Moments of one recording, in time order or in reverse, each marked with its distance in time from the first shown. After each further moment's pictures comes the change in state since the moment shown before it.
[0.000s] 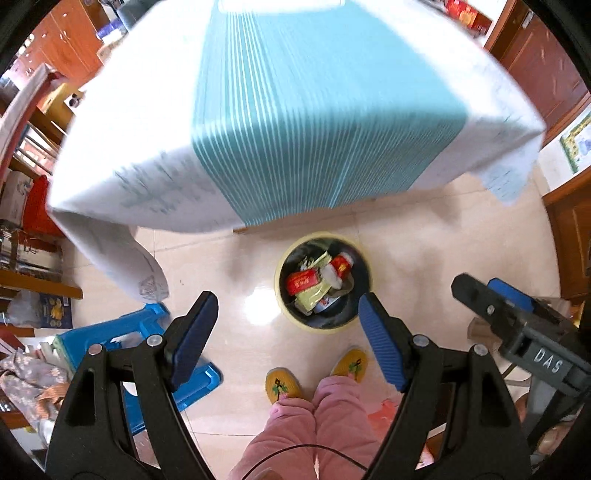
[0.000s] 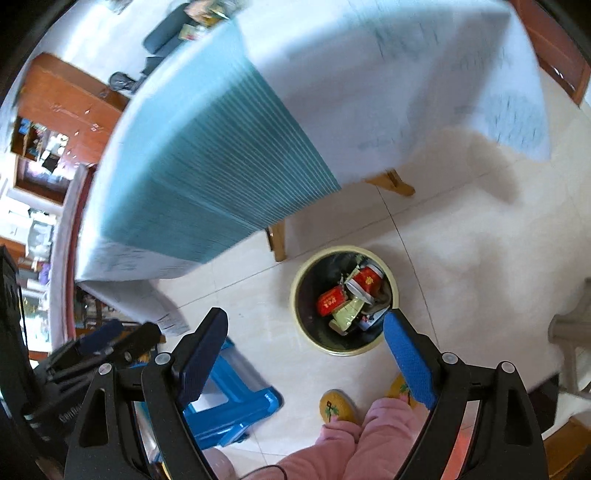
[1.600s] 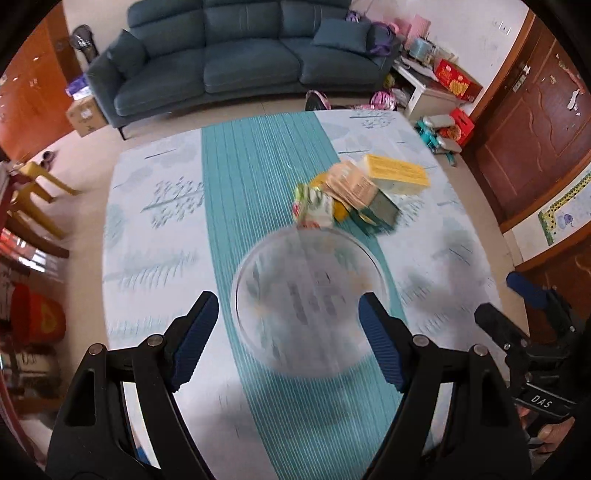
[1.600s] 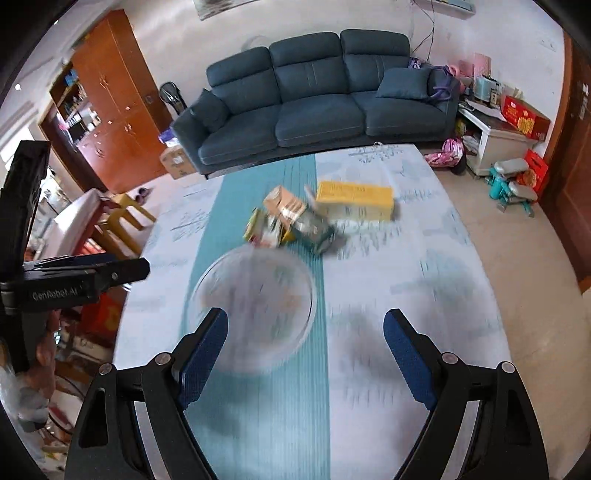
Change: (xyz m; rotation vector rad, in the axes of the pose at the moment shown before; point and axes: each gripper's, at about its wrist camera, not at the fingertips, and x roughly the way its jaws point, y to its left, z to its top) left arm -0.030 0.094 0.501 0.038 -0.134 -0.129; right arm -0.046 0.202 0.449 -0.330 -0.262 -0.143
